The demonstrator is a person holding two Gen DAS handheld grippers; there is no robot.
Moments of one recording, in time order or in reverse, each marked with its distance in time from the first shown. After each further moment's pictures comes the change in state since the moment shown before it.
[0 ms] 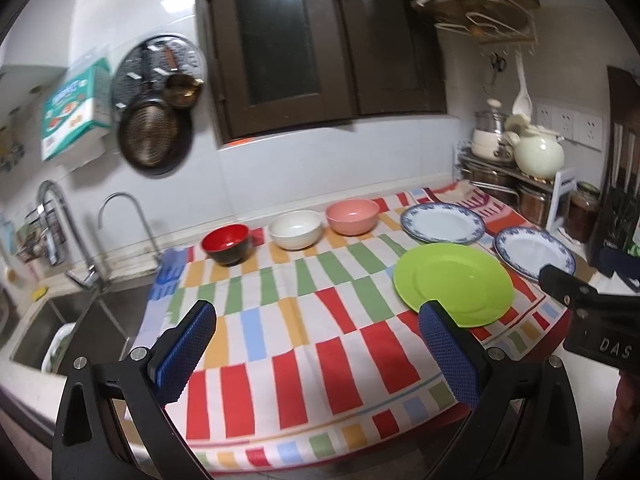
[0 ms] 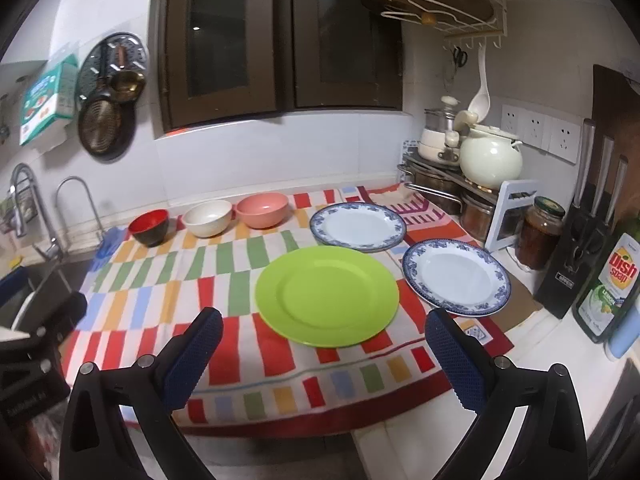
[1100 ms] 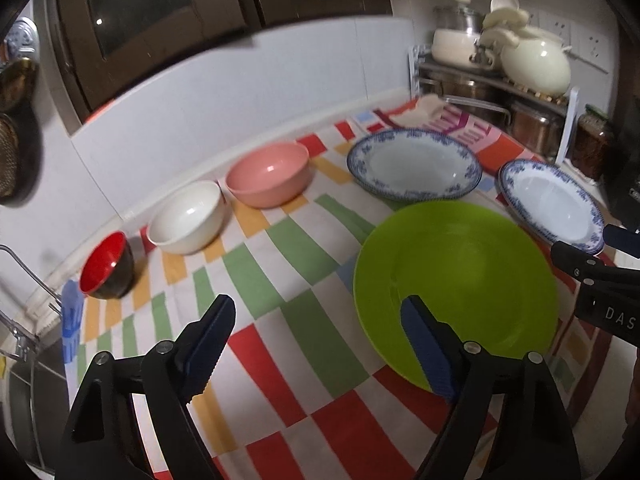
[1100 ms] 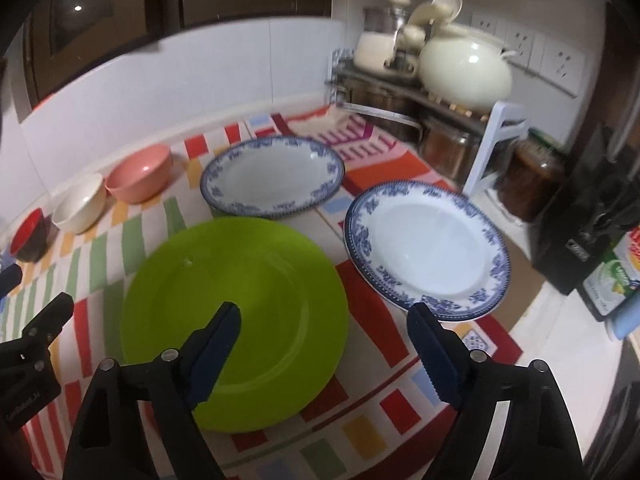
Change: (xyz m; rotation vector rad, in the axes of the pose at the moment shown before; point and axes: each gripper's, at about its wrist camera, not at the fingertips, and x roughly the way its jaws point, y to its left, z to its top) left arm 0.222 -0.080 0.043 0.192 0.291 -0.180; right arm 0.180 -0.060 0.023 0.135 0.302 -0.232
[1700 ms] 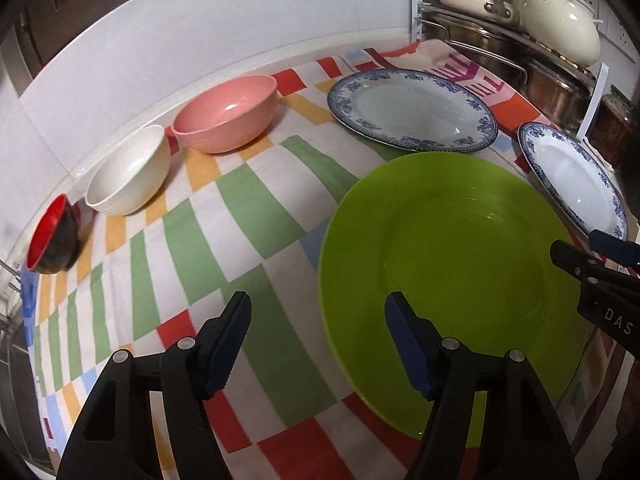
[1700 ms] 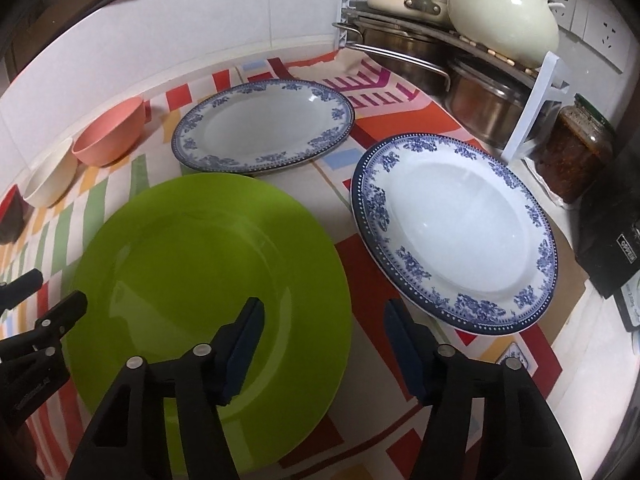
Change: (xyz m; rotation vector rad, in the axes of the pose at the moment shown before) left arm 0.075 -0.020 0.001 -0.030 0.171 -0.067; right arm 0.075 -0.010 -0.001 -0.024 0.142 0.032
